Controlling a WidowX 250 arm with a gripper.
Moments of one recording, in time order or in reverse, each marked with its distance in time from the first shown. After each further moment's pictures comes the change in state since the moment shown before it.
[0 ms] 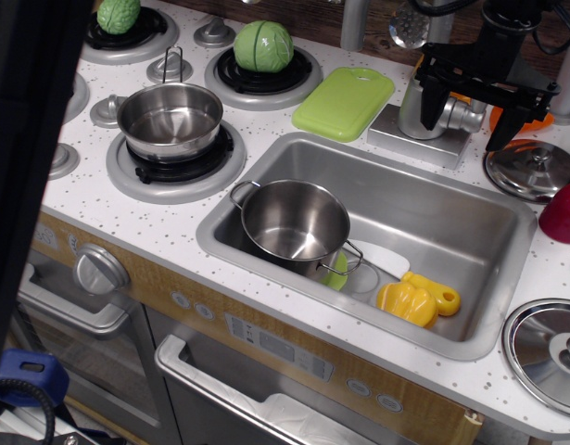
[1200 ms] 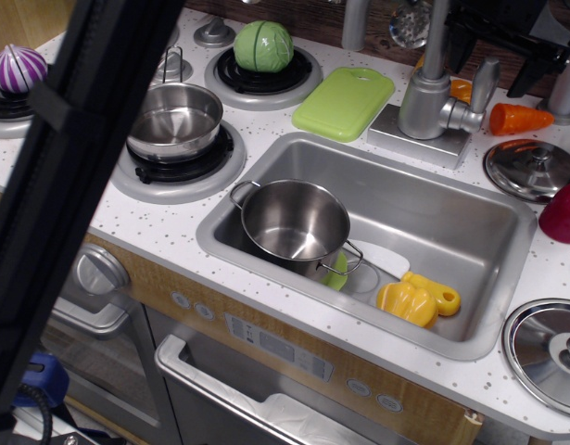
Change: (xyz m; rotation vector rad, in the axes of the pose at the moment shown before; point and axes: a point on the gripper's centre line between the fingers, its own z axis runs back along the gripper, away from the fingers) arm 0.065 -0.003 0.010 0.052 -0.193 -0.073
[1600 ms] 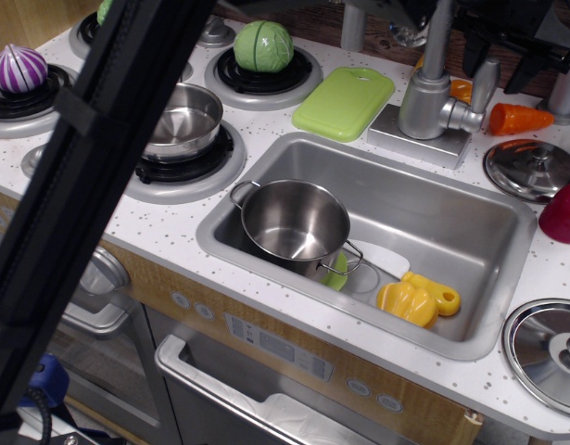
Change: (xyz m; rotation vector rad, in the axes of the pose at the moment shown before) arm 0.006 -0.002 -0.007 0.005 -0.004 0.027
